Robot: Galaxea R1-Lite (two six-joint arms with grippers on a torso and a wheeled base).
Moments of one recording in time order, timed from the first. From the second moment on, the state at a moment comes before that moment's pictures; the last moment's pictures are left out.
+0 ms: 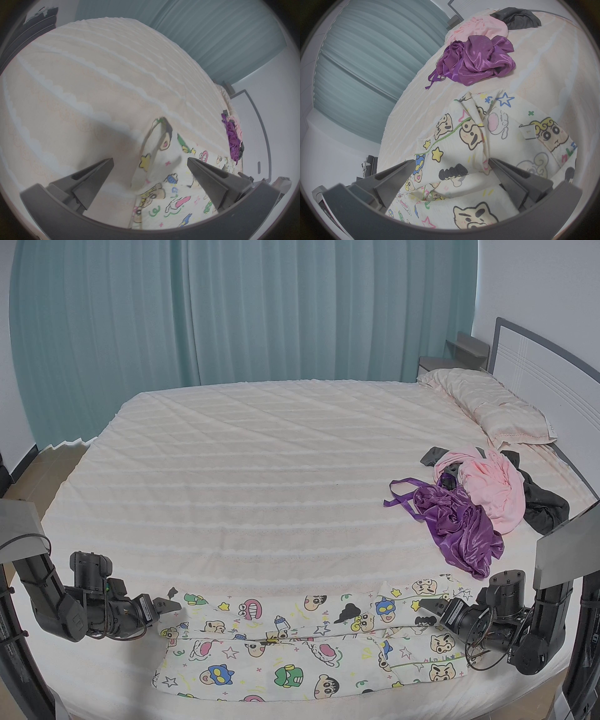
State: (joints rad) left arm 0.07 2.08 -0.37 -0.84 -0.36 -0.47; right arm 0.31 2.23 -0.14 -1.49 0.03 0.88
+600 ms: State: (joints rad) left arm 0.01 2.13 -0.55 -0.84 -0.35 -0.59; right arm 0.31 2.23 -0.14 -1.49 0.03 0.88
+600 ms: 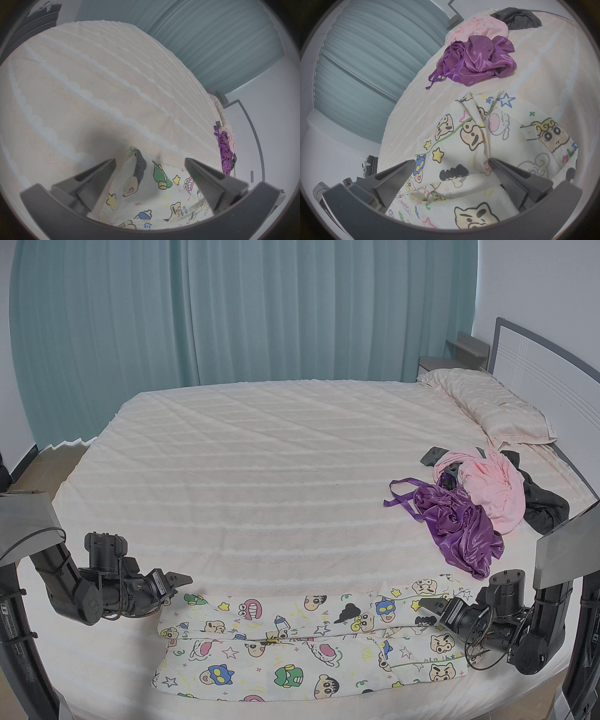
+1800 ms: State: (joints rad) left arm 0.01 2.19 -0.61 -0.84 -0.29 -0.71; right arm 0.31 2.23 -0.14 -1.49 0.03 0.88
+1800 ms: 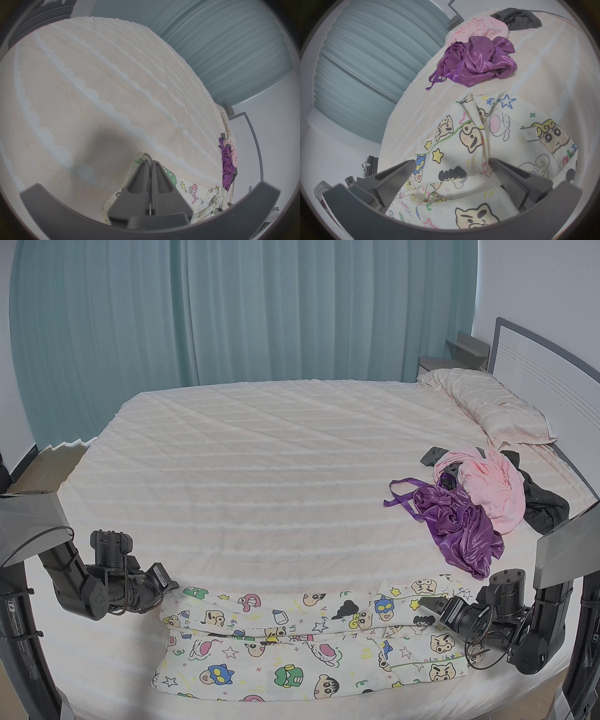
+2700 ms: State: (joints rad) left arm 0.02 2.18 -0.60 -0.83 -0.29 -0.71; right arm 0.27 2.31 -0.24 -1.49 0.03 0.88
